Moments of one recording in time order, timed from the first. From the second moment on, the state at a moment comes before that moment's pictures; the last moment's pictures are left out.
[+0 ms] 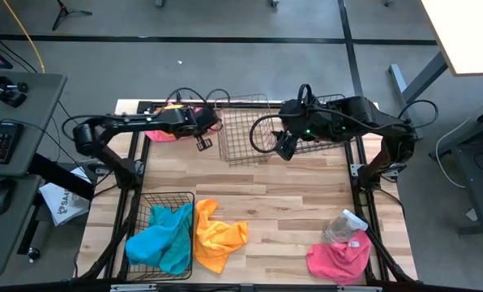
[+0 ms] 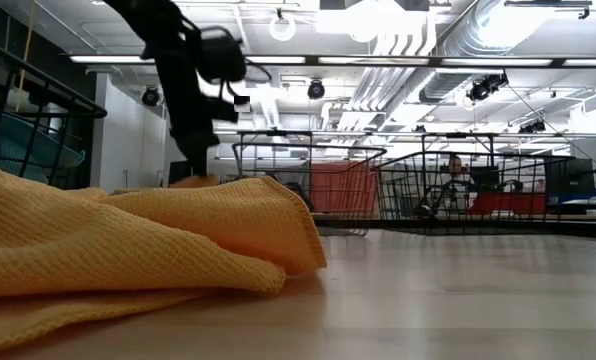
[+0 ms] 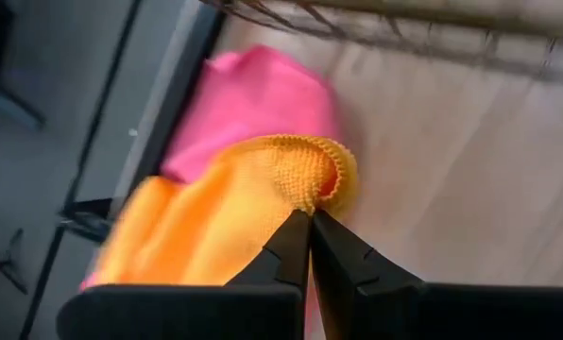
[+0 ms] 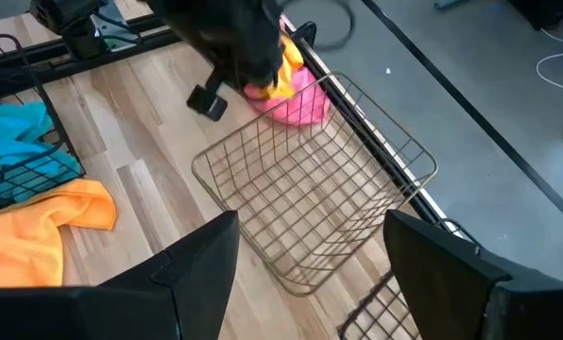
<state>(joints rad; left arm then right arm) 0.44 1.56 1.04 -0.67 -0.47 0.11 0.08 1.69 2.24 -1.45 0.49 0.39</state>
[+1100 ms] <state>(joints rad) 0.42 1.35 1.80 -0.15 -0.31 0.33 0.12 1.61 2.24 -1.45 0.66 0.34</state>
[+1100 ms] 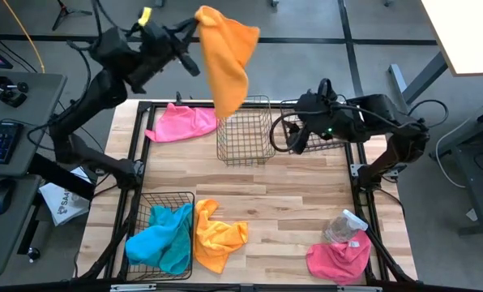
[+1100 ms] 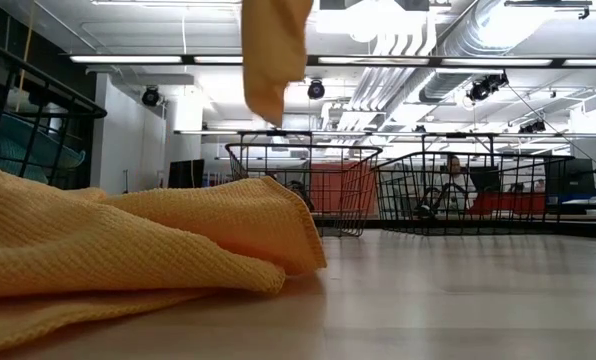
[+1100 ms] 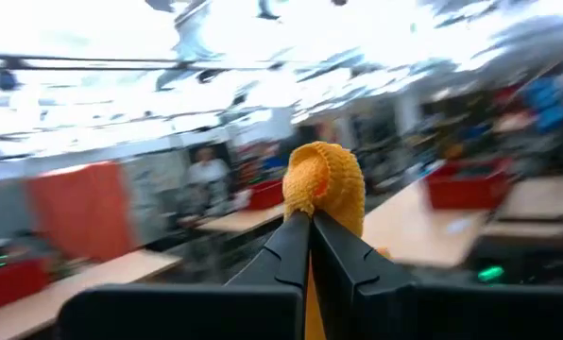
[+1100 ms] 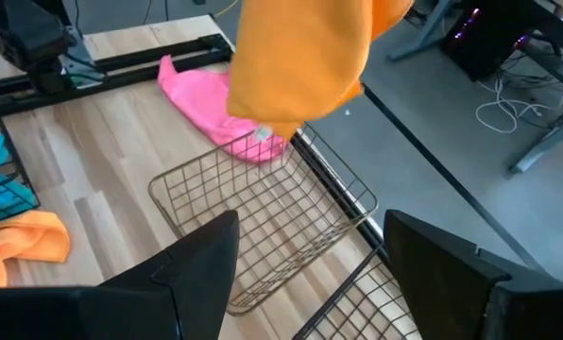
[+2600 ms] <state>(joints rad) 0.33 1.29 1.01 0.06 -0.12 -0.22 0.12 1.60 2.24 -1.55 0.71 0.31</state>
